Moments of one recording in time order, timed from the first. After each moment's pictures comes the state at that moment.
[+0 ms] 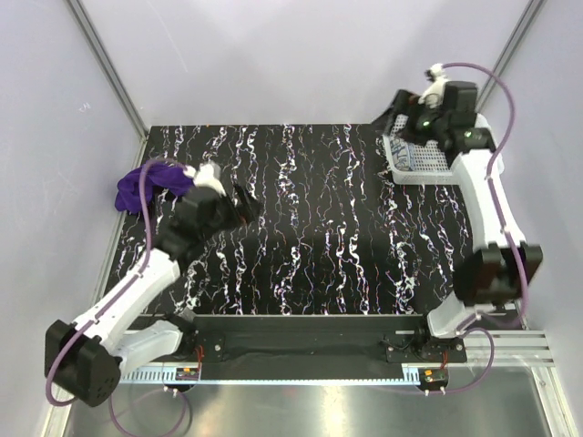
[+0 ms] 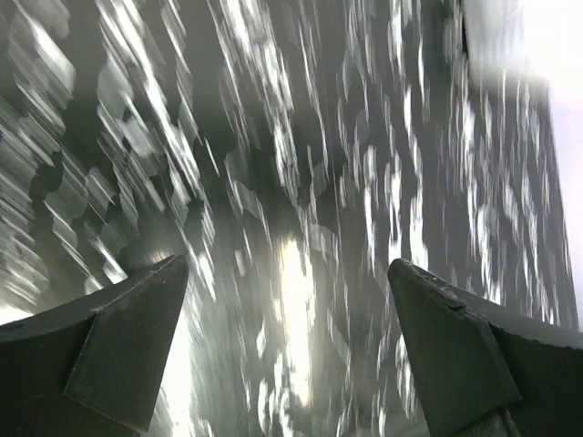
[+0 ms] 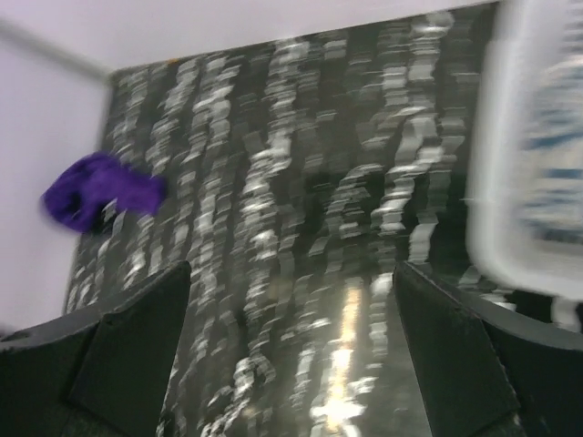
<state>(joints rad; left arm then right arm) -0.49 1.00 0.69 -0.20 0.00 -0.65 -0.04 1.72 1.79 -0.58 -0.47 0.34</state>
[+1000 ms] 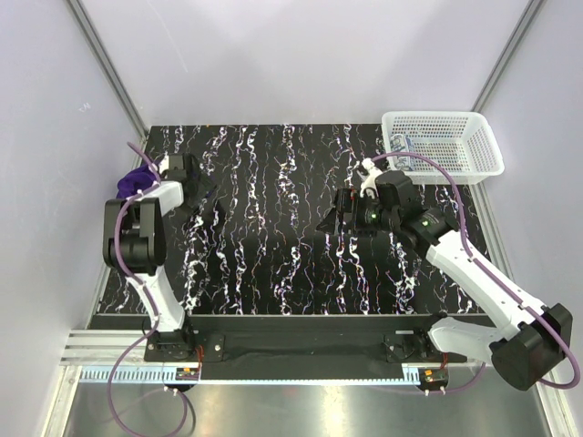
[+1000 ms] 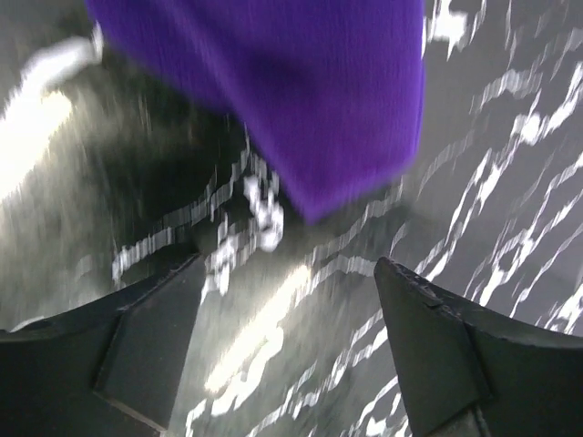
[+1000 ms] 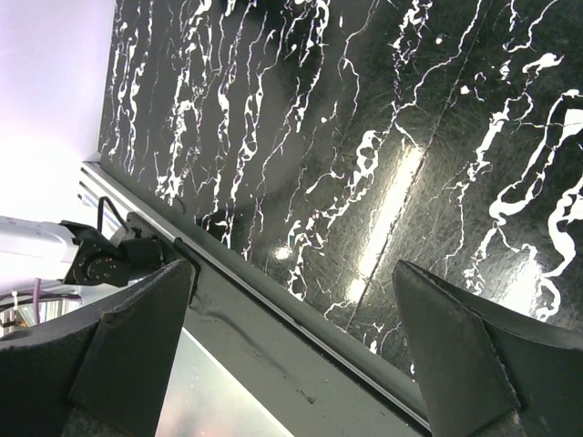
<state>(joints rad) 0.02 1.86 1.14 -0.20 -0.10 -0.81 0.55 1.14 1.02 -0.50 -0.32 0.59</state>
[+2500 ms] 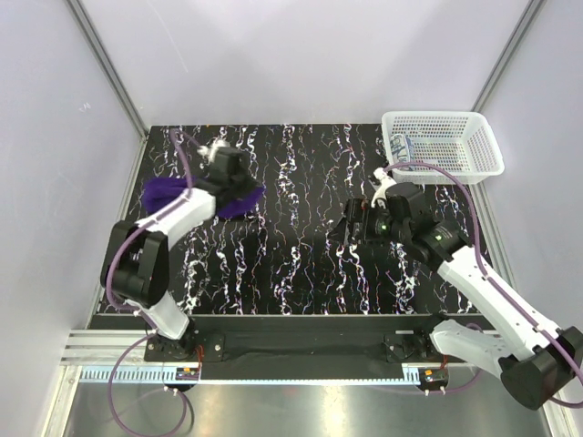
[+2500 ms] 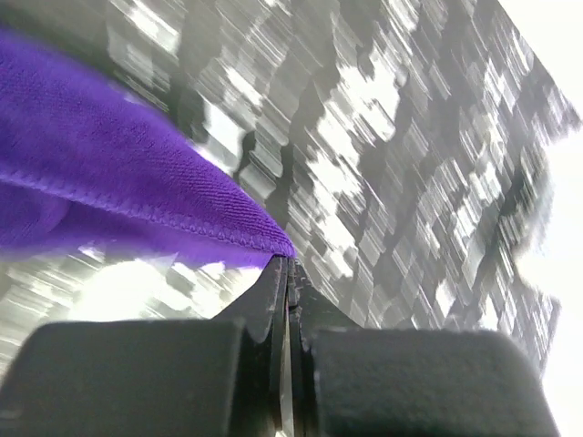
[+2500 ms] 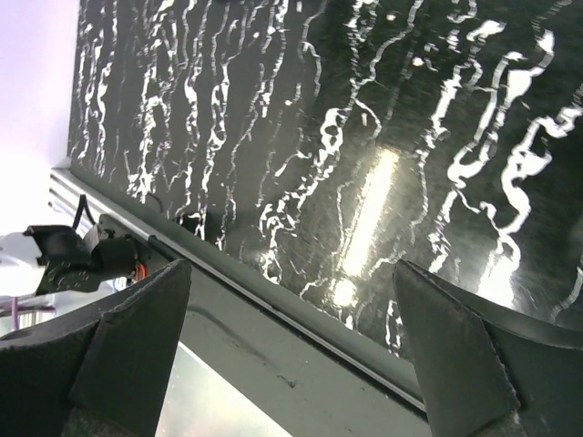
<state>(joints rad) -0.30 1.66 1.14 -0.16 -0.06 -0.87 0.55 1.03 0.96 -0.57 -0.25 0.58</state>
